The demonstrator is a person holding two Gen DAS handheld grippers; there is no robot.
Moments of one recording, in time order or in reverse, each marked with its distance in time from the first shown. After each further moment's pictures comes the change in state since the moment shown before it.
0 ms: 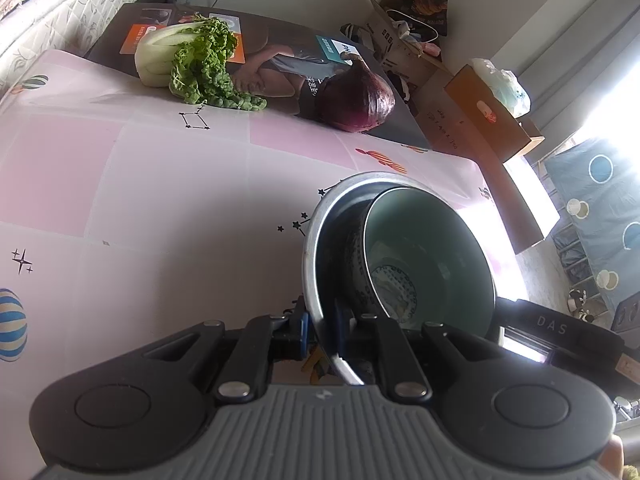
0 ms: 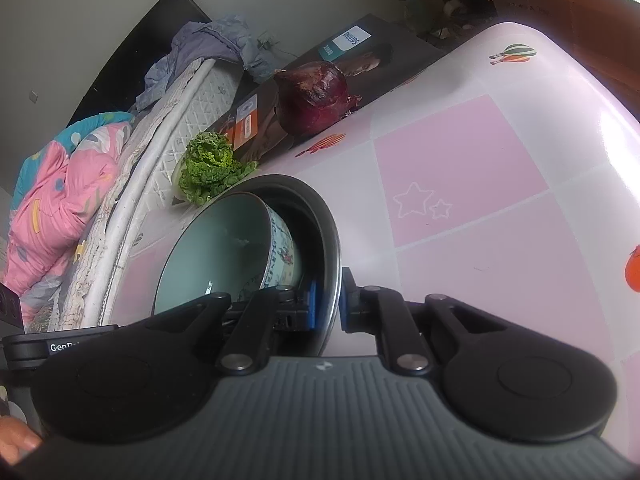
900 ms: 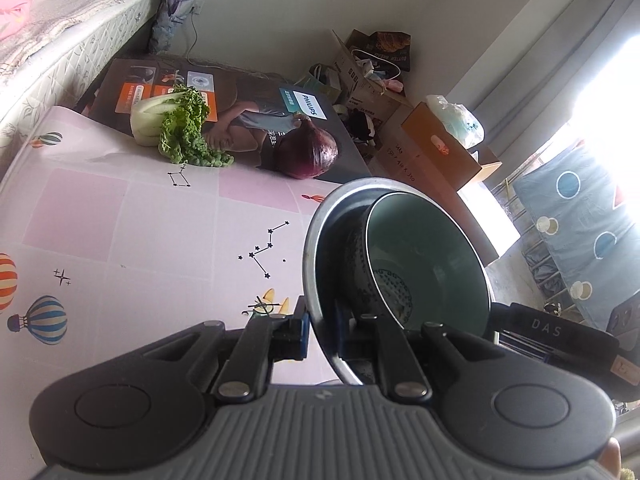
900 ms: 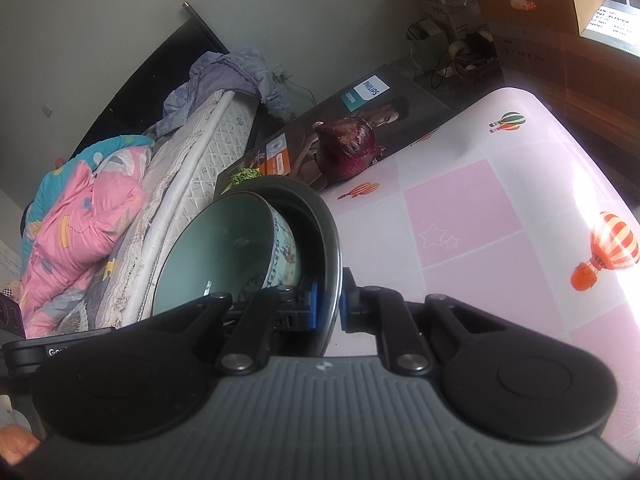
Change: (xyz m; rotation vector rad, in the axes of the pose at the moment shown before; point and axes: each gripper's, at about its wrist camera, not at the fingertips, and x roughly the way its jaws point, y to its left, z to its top) left arm -0.096 -0.033 -0.012 0.036 -0.112 -0.066; right arm -0.101 0.049 0.000 -0.024 -0.094 0.002
